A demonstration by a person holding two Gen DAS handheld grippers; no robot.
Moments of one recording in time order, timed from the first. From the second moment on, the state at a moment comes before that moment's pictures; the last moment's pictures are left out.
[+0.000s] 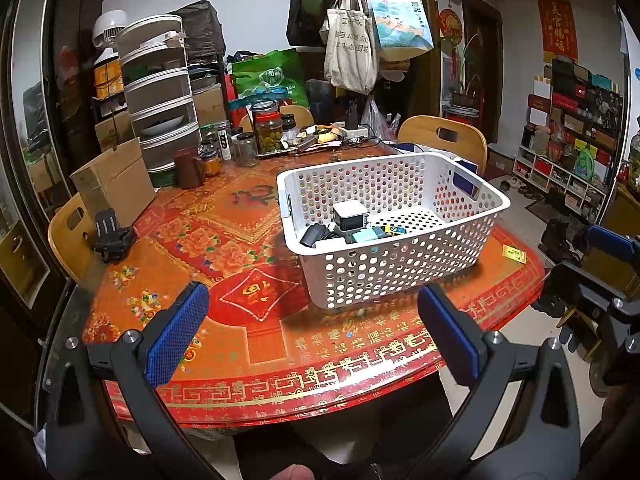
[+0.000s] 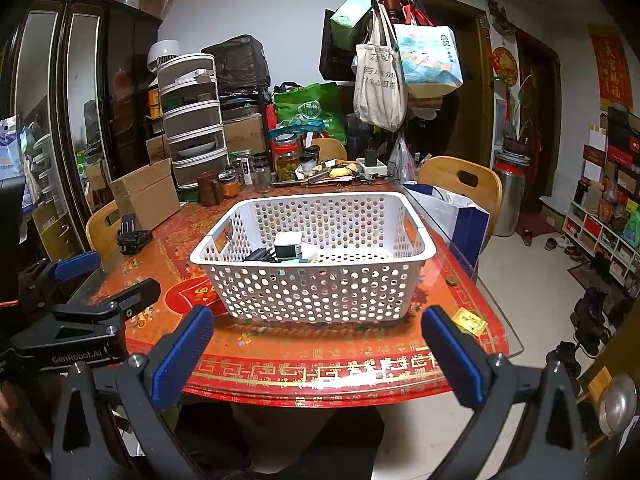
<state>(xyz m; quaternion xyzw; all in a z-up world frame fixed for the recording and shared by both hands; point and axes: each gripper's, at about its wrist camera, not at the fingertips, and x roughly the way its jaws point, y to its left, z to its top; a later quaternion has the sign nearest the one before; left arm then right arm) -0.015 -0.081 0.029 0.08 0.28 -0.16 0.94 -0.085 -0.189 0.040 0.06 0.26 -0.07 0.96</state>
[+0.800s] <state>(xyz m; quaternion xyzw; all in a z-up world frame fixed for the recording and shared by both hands) -0.017 -0.083 0.021 0.09 0.29 -0.16 0.94 -0.085 -0.187 0.037 0.05 0.27 -0.07 0.96</state>
